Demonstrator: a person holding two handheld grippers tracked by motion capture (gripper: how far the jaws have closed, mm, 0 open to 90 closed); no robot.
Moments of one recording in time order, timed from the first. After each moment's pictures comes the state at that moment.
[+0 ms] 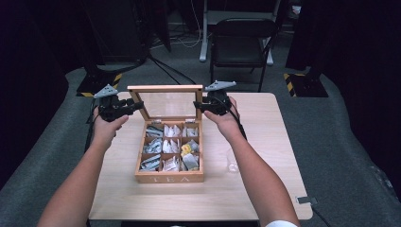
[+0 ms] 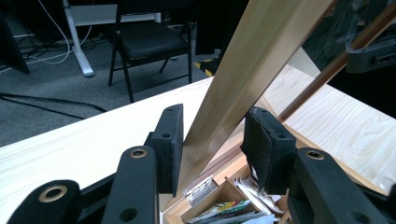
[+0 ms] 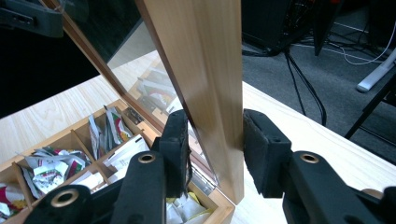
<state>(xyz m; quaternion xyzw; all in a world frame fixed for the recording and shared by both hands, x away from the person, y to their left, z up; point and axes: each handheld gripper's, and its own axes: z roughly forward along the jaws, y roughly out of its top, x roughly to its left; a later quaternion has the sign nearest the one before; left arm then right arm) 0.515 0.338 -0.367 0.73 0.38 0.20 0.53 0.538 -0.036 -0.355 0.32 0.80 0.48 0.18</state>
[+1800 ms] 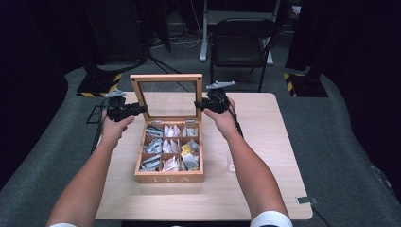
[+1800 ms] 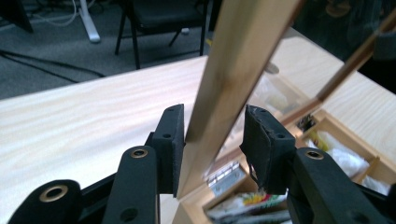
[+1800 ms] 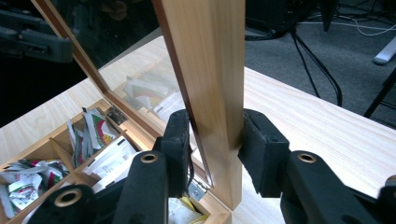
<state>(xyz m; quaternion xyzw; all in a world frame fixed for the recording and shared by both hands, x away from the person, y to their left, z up) 0.542 0.335 -0.404 0.74 0.44 0.16 0.49 0.571 -0.035 -0.383 0.37 0.78 0.48 0.14</state>
